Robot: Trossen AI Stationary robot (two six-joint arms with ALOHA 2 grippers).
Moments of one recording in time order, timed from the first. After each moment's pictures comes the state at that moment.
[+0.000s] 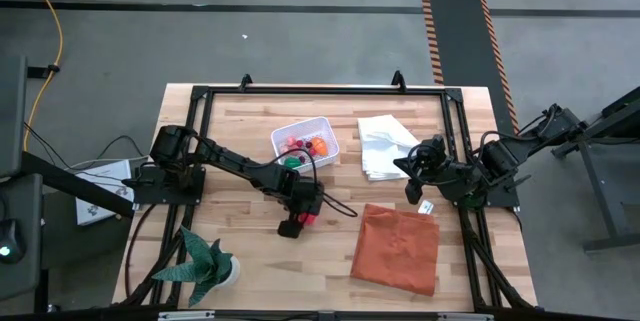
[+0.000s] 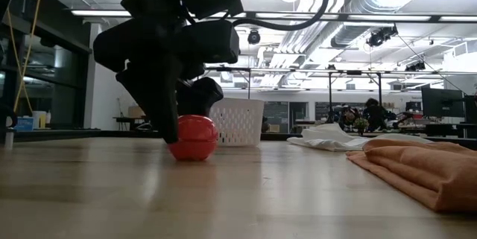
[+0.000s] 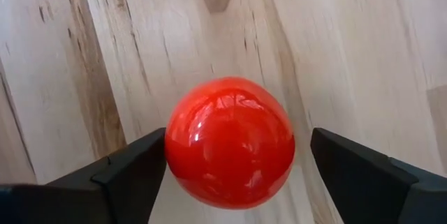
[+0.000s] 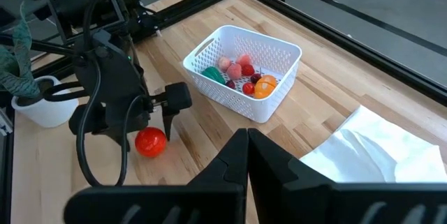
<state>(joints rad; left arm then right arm) -0.05 1.88 1.14 -0.46 0.18 0.05 0.50 0.99 1.04 -0.80 0.77 0.81</state>
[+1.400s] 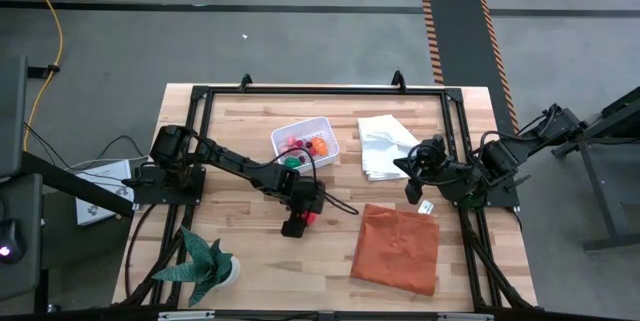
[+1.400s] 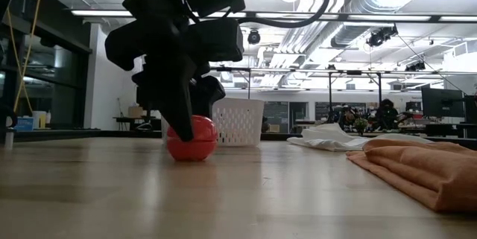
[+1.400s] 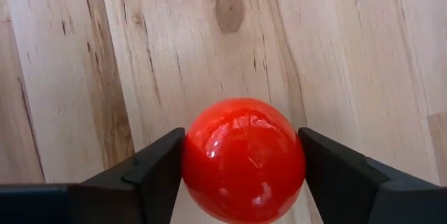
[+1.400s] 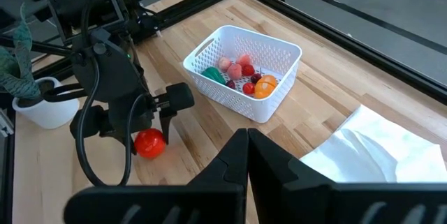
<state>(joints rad) -0.05 1.88 1.14 -0.42 0.16 0.00 0.50 0.99 1.04 -0.80 0.77 0.81</state>
